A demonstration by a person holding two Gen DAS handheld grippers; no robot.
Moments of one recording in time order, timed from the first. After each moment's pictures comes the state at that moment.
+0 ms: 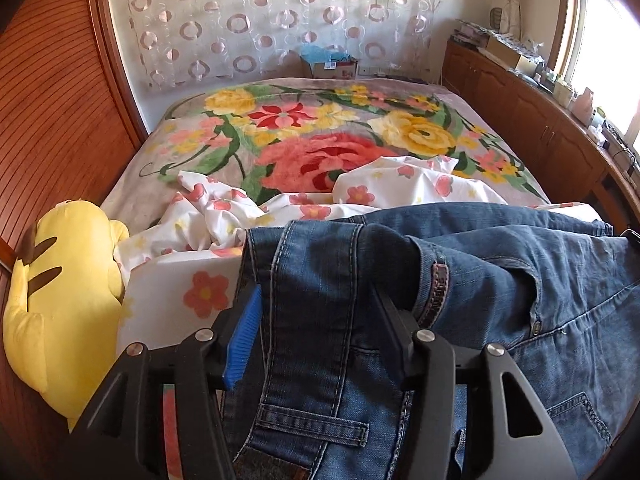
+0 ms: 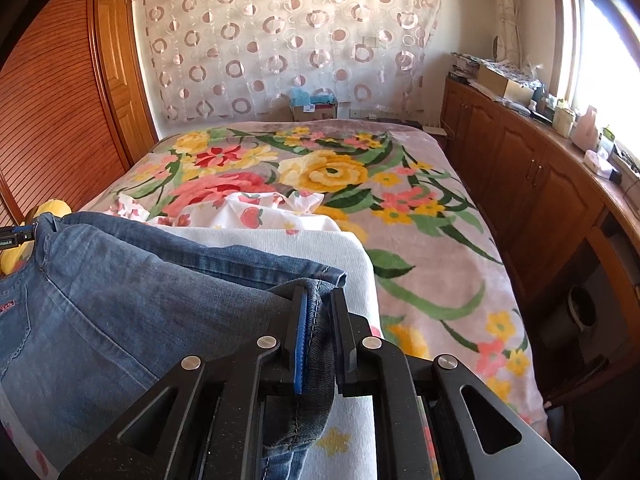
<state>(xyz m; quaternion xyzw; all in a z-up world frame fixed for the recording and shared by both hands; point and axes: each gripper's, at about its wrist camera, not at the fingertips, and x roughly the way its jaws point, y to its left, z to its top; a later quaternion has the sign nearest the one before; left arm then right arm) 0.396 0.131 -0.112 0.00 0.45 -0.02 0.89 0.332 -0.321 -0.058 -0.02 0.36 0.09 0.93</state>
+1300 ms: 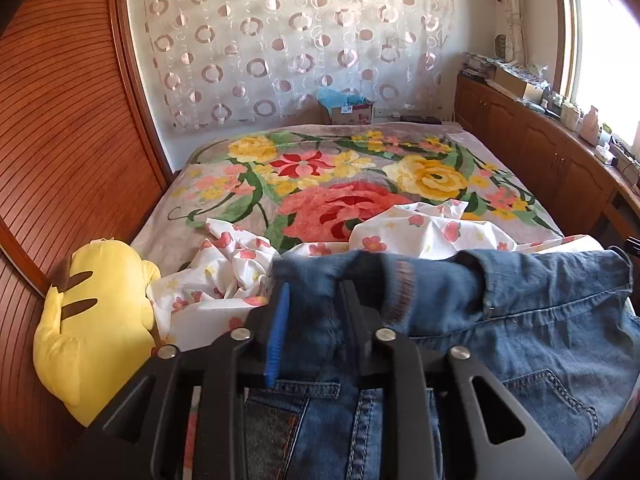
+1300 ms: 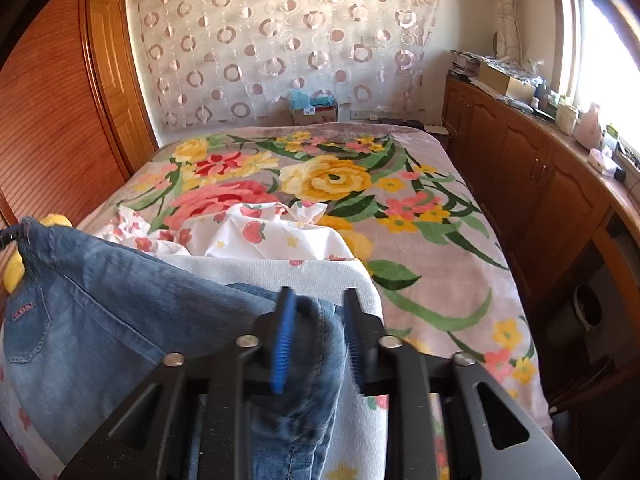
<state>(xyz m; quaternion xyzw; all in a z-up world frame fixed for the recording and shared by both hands) 0.377 0.127 -0.061 0.02 0.37 0.02 0.93 0.351 -0.322 -0.058 0.00 0.36 0.09 0.93</state>
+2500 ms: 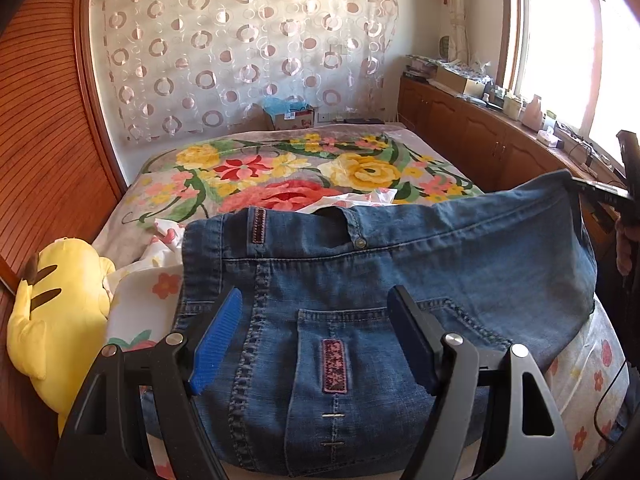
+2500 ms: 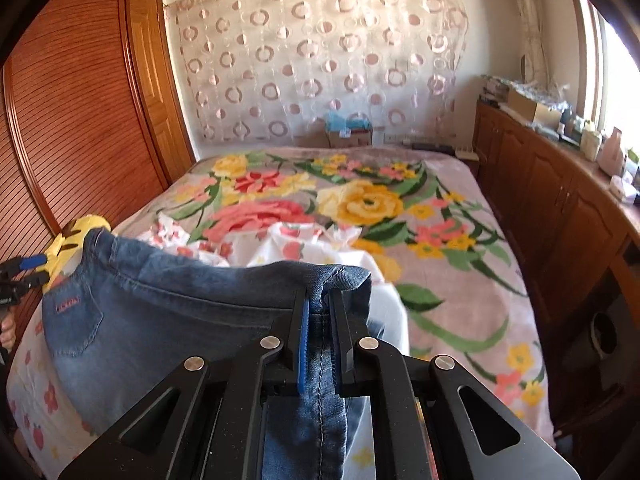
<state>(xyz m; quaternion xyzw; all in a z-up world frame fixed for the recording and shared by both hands) 0.304 0.074 -0.060 0.02 0.36 -0.07 0.93 0.345 -0.334 -0.015 -0.01 0.32 0.15 0.94</state>
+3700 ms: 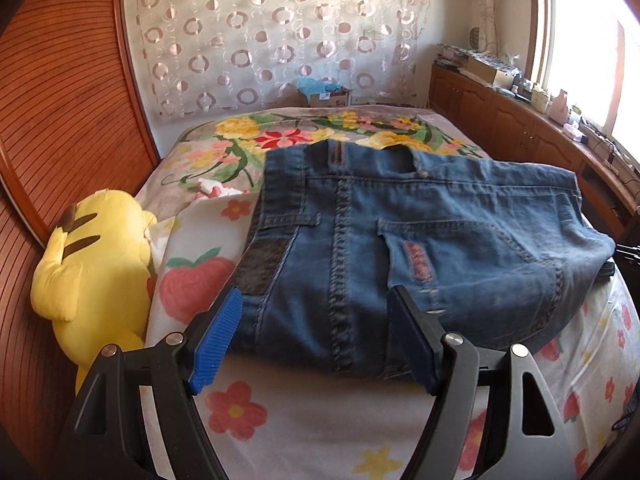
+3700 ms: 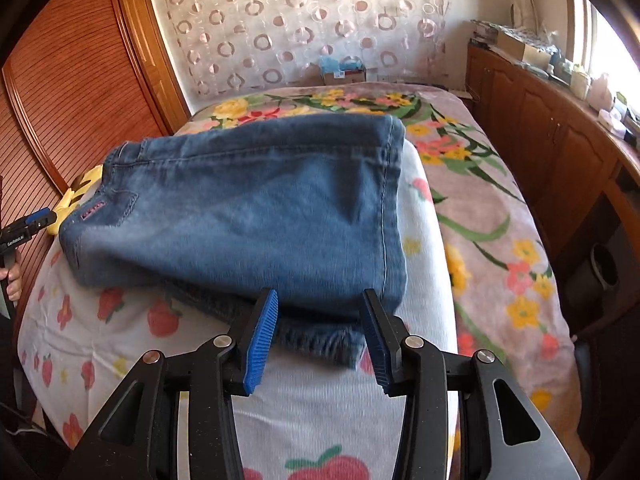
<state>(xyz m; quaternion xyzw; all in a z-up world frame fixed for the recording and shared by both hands) 0.249 0.136 -0.092 0.01 0.39 -0.01 0.92 0.222 -0.331 -0.062 0.01 0.42 0.14 0.90</state>
